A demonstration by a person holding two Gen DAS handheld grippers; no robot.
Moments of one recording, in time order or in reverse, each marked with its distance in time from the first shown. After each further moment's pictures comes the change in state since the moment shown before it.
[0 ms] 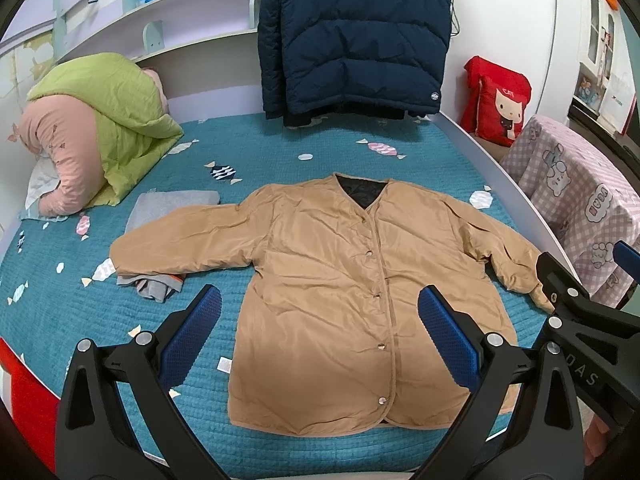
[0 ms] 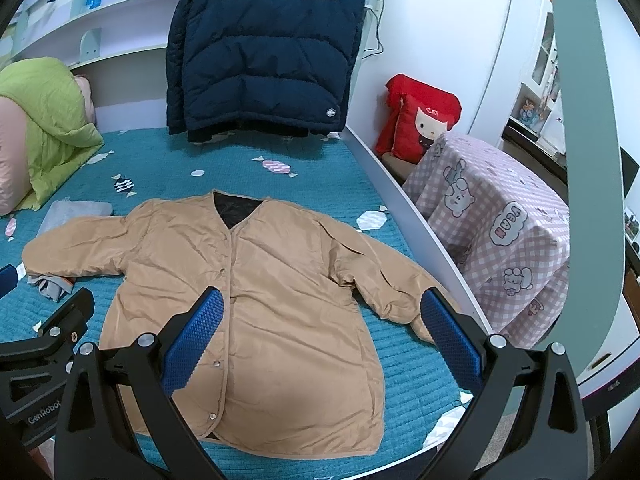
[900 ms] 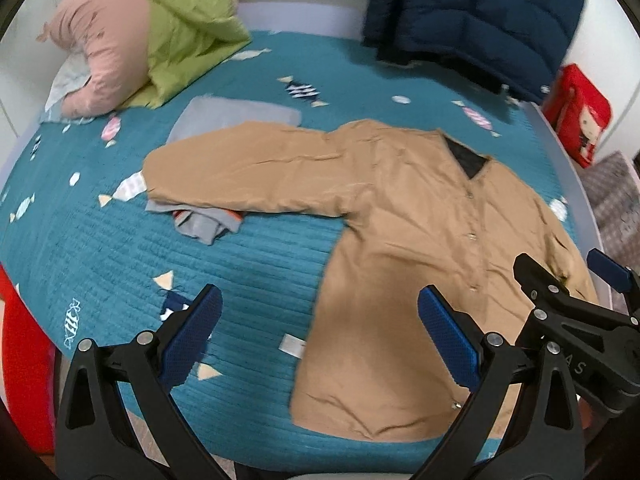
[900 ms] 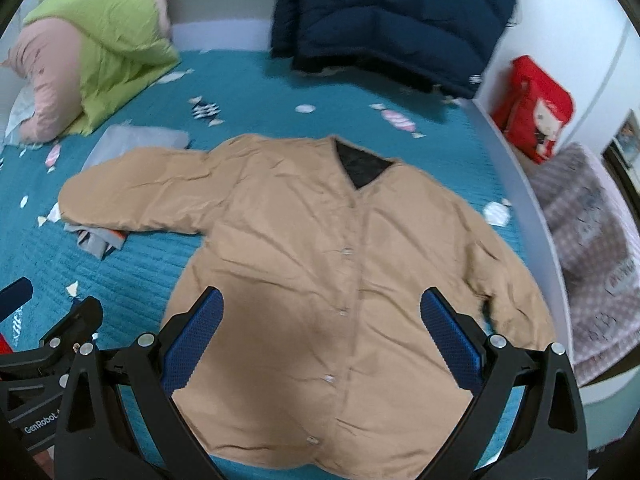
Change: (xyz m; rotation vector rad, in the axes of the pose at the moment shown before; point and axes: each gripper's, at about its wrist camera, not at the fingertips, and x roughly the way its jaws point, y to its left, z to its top) left arm 0.098 0.152 0.001 -0.261 0.273 0.090; right arm 0.109 0.176 0.039 -0.232 0.252 0.262
